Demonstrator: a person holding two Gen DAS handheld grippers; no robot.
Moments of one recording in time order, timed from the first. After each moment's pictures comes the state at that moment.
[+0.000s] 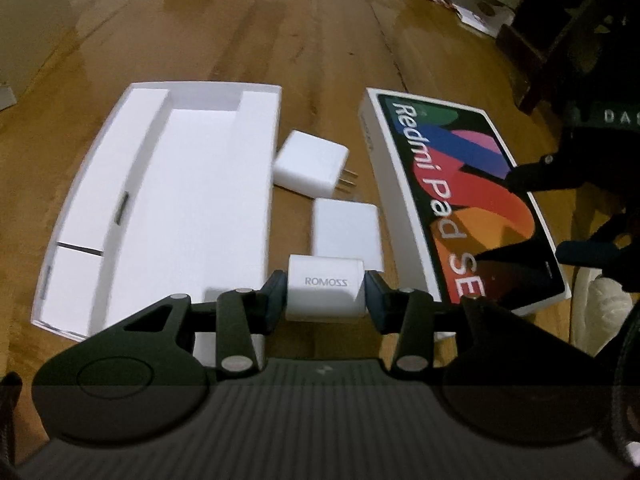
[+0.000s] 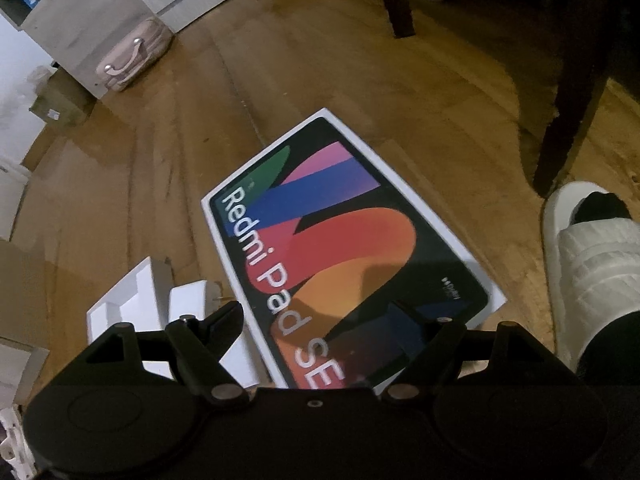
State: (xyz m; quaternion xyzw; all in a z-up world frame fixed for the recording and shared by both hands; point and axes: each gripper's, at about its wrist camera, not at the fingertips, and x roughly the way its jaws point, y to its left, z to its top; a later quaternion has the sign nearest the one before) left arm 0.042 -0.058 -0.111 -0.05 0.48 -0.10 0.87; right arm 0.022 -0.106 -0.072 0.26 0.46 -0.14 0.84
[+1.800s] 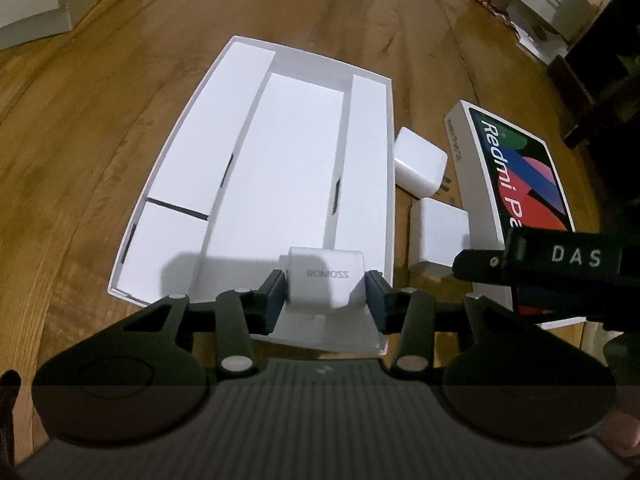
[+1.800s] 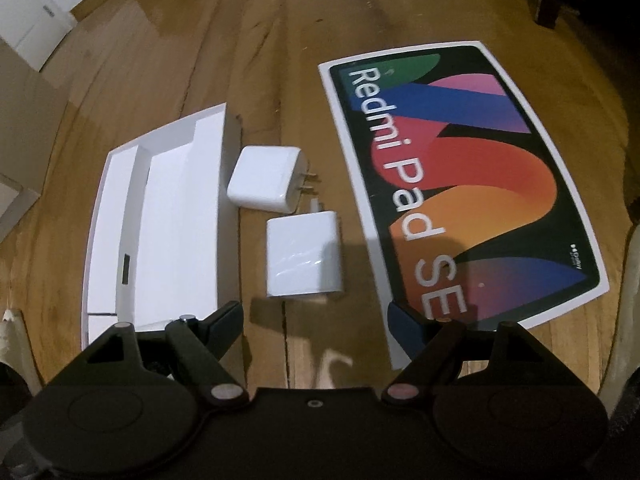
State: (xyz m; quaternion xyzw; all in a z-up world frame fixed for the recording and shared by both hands) left arm 0.047 0.028 -0.122 -0.13 0.52 -0.06 0.84; right arm 0.050 -0.007 -0.113 0.11 0.56 -0.04 0.82
